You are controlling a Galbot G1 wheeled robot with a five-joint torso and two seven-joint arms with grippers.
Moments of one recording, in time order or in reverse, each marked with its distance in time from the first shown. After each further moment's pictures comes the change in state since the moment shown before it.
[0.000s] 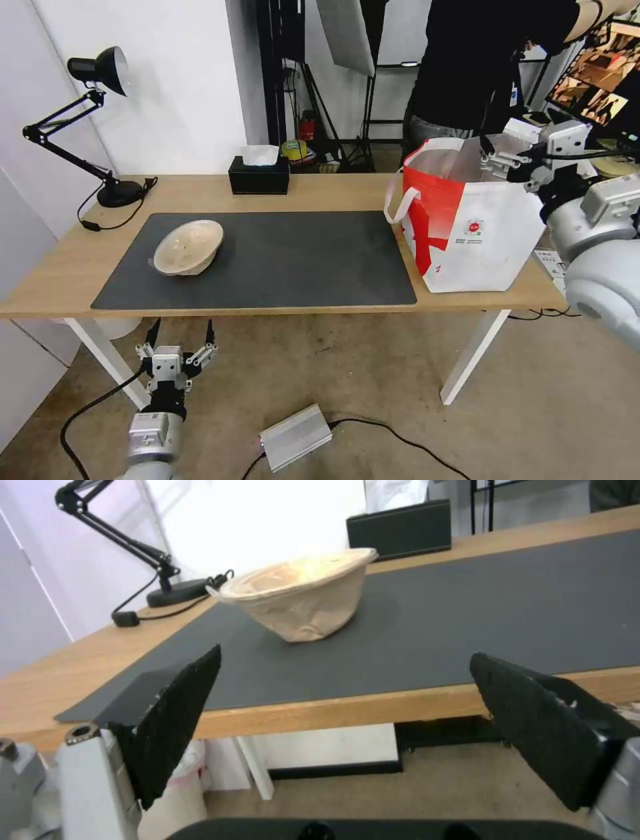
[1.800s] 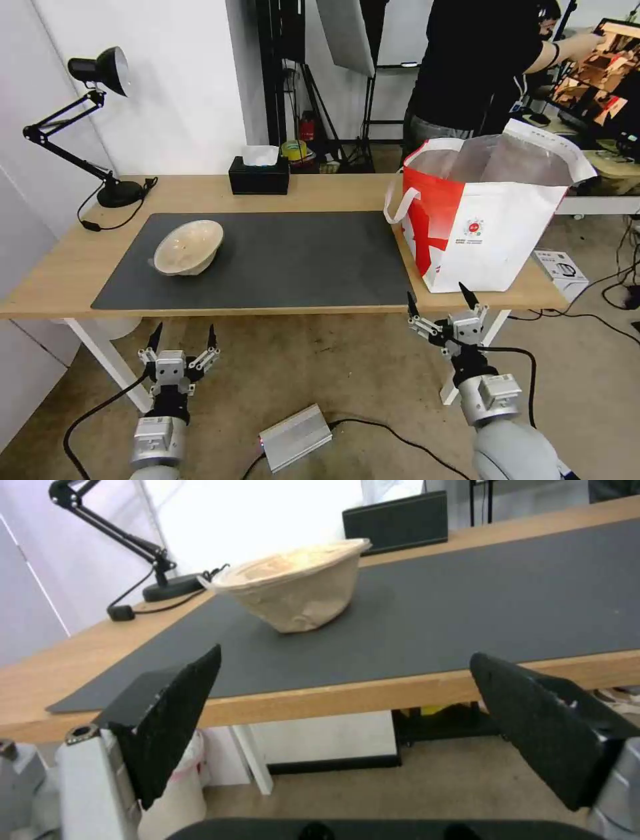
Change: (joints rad) left arm 0.003 -0.018 0.010 0.012 0.025 -0.003 0.000; right arm -0.686 0.538 0.022 -0.026 -0.580 0.195 -0.112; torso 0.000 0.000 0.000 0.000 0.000
